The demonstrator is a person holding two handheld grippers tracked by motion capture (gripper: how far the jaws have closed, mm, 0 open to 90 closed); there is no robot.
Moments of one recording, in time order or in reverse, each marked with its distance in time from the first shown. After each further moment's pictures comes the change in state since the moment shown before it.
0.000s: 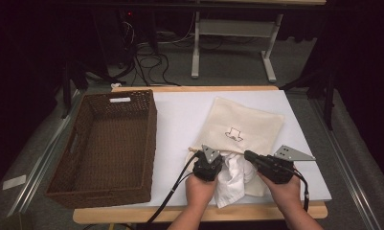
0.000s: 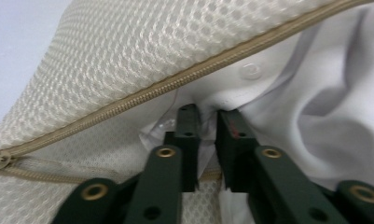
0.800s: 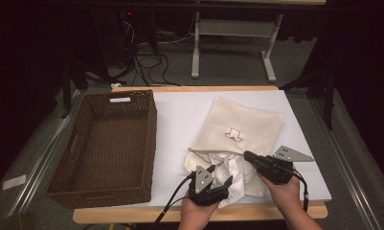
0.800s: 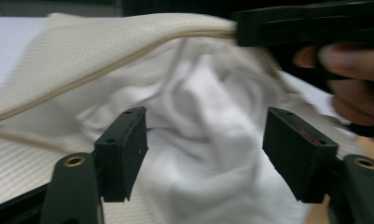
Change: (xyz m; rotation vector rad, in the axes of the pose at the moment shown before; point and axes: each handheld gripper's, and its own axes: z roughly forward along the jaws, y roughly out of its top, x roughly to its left) left arm -0.029 -0.029 -0.063 -0.182 -0.203 0.015; right arm 0.002 -0.001 0.001 0.010 -0.006 0.002
